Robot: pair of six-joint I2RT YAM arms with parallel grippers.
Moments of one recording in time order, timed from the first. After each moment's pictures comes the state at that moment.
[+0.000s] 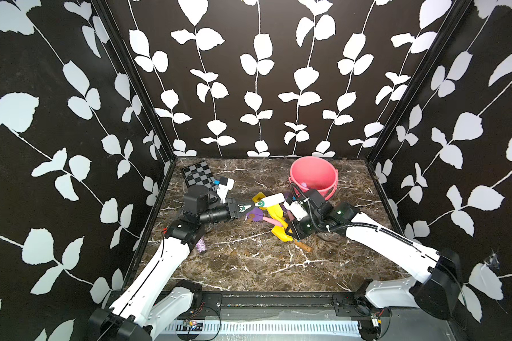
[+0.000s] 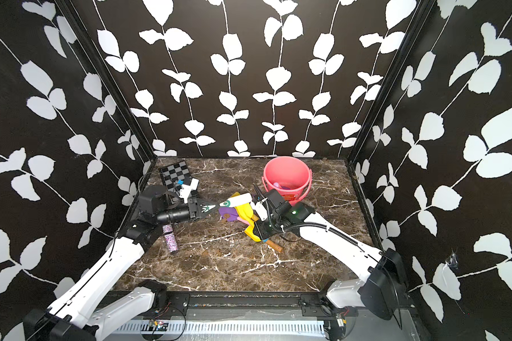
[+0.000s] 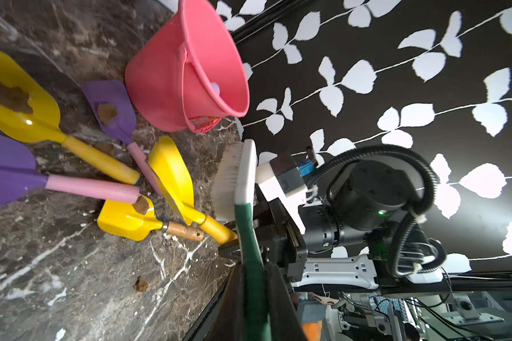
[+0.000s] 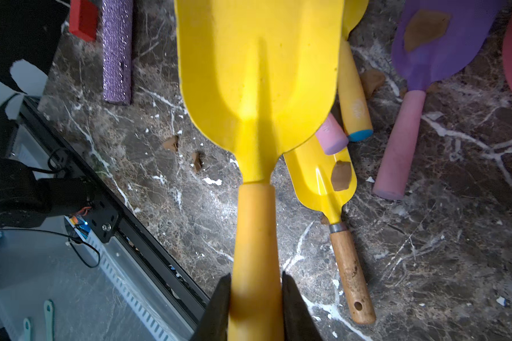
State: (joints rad) left arm -0.37 0.99 0.79 -0.19 0.83 -0.87; right arm 0.80 1.34 1.14 -0.82 -0.22 0.28
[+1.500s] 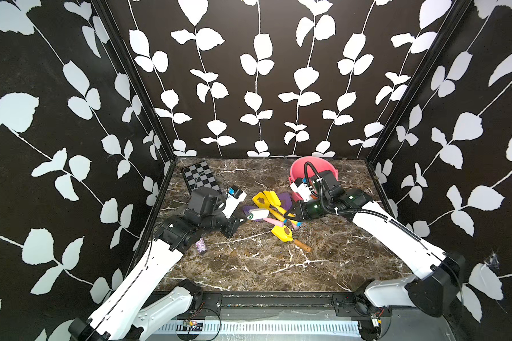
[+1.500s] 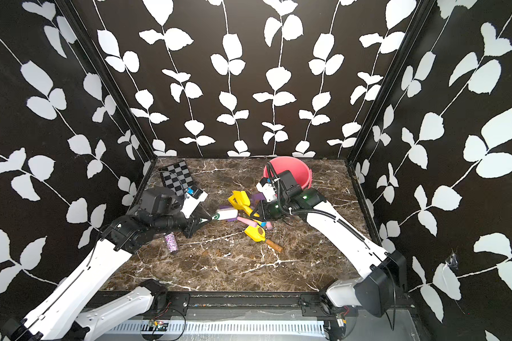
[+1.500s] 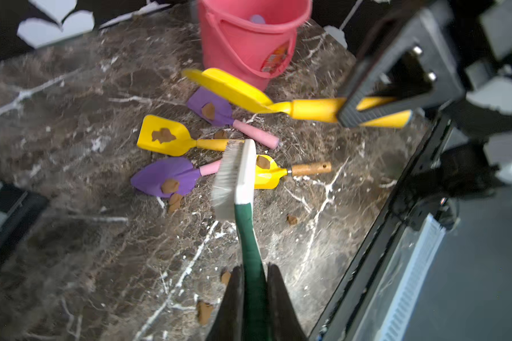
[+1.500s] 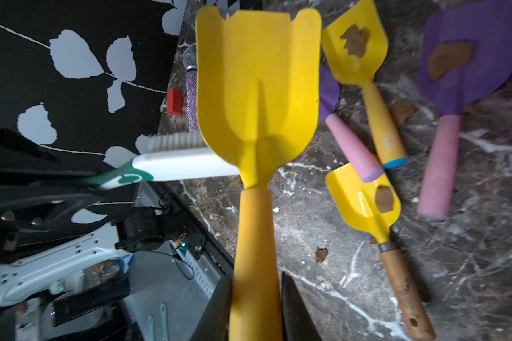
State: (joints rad) left arm -0.60 0.91 1.05 -0.85 0.34 0.14; right arm 0.63 1.39 1.30 -0.83 -0.56 0.48
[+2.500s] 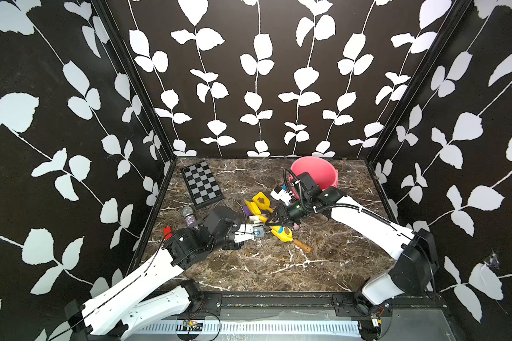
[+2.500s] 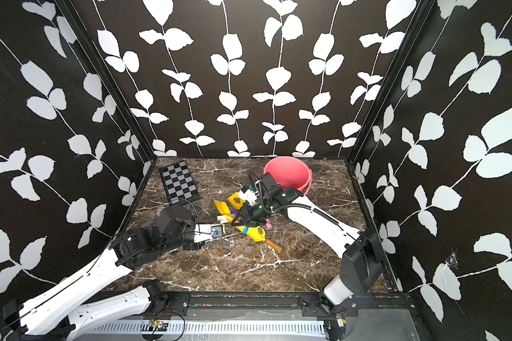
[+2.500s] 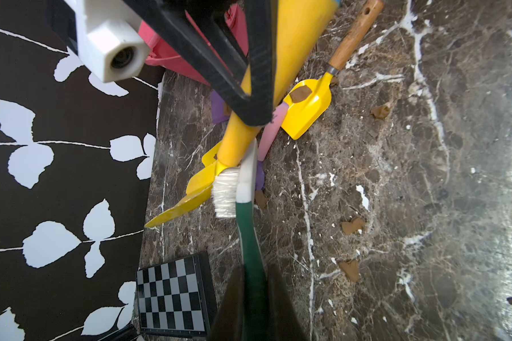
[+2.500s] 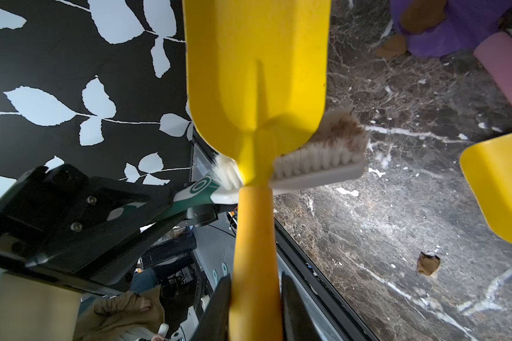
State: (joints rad) left arm -0.88 0.87 0.96 -0.82 -0.15 0.81; right arm 0.71 1.54 1.33 -0.73 -0.77 0.60
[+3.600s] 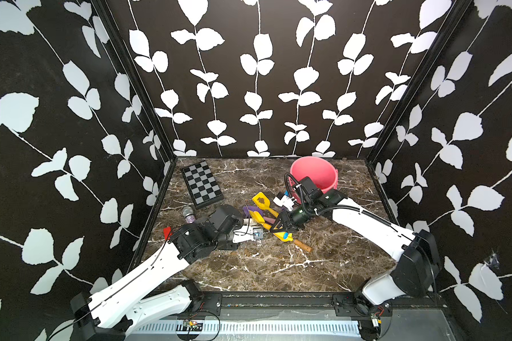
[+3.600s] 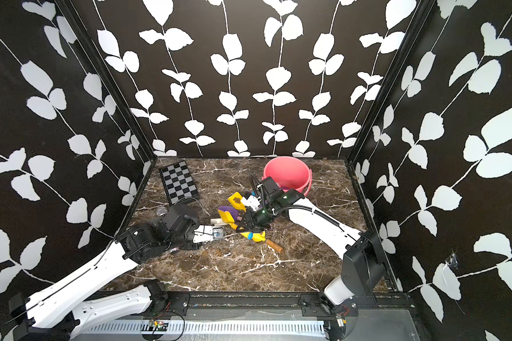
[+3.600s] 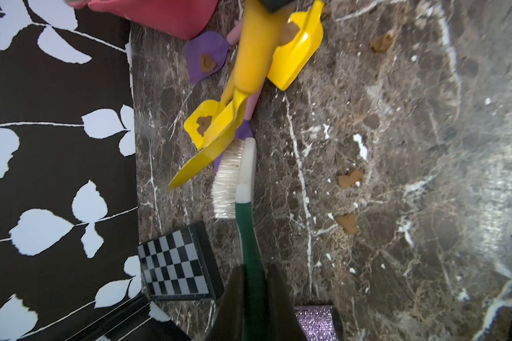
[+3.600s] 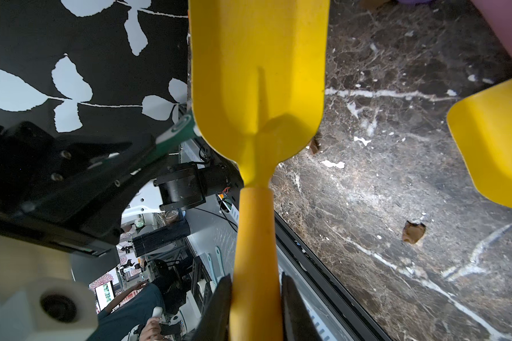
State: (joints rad) left arm -0.87 0.93 0.99 -0.93 -0.23 0.89; right arm 0.71 1.53 1.27 -0.81 -0.79 0.54
